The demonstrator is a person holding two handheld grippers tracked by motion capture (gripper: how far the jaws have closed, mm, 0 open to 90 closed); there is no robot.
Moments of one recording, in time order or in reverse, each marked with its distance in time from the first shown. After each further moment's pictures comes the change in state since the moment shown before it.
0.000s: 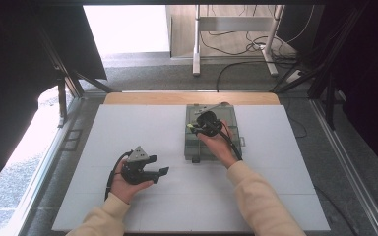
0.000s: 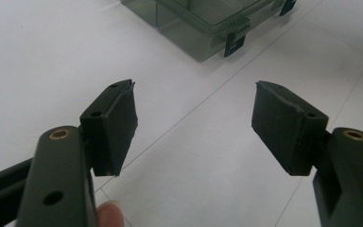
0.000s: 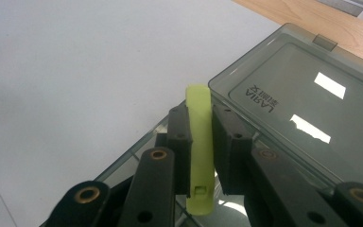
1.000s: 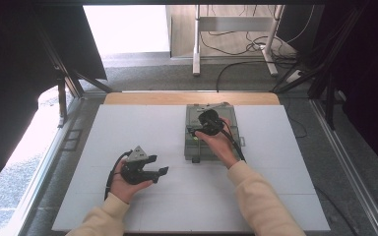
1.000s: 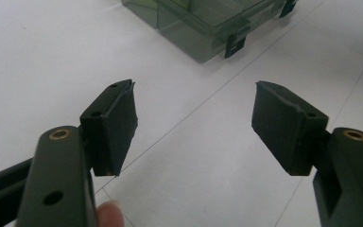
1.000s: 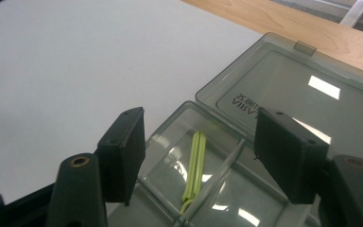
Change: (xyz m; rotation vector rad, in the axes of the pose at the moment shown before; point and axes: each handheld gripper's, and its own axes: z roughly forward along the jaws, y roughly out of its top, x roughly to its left) left arm 0.001 0.000 -0.002 -0.005 0.001 -0.001; right arm -0.005 -0.001 -0.008 -0.061 -0.013 0.075
